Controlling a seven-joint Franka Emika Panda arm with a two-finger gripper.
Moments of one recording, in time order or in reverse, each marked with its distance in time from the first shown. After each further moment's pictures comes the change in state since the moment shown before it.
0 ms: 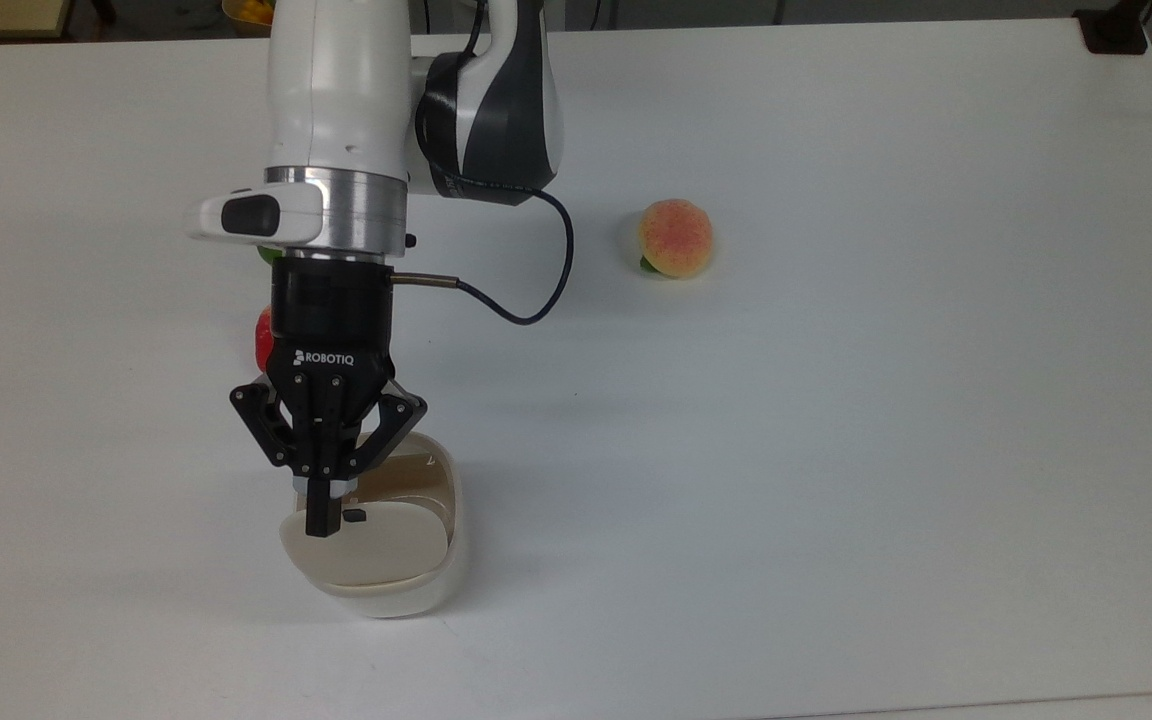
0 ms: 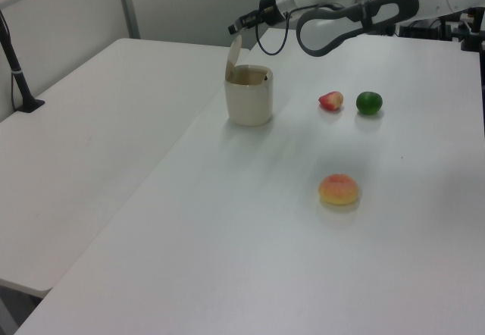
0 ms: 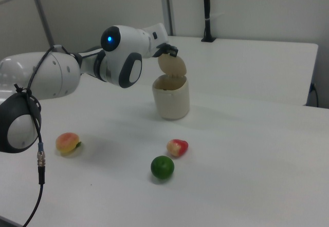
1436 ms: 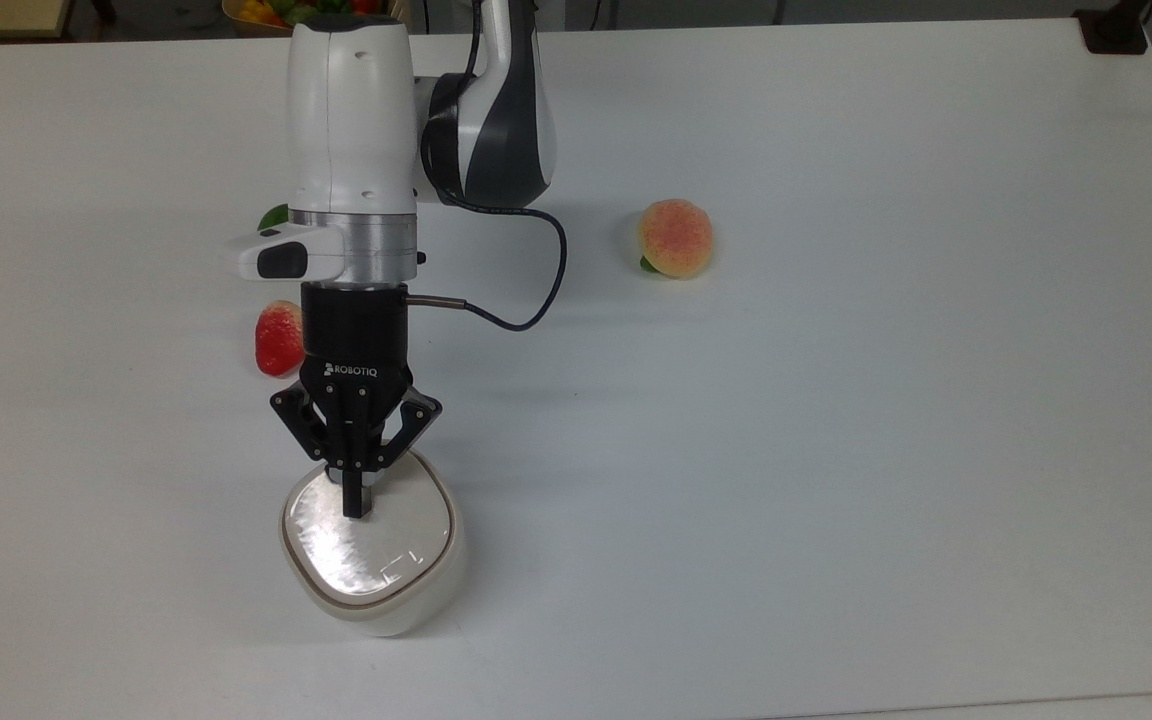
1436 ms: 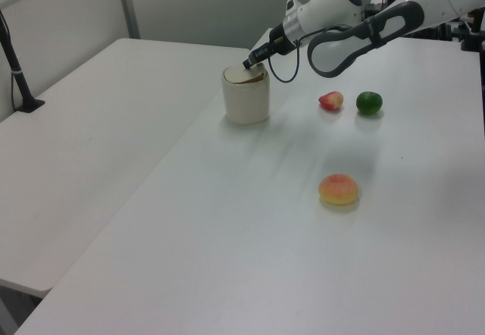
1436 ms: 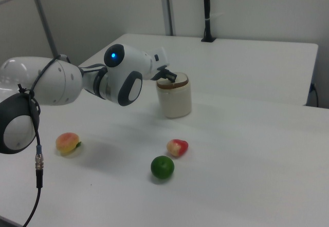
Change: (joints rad) arm -0.059 -0.048 0.066 -0.208 -0.051 0.000 -0.001
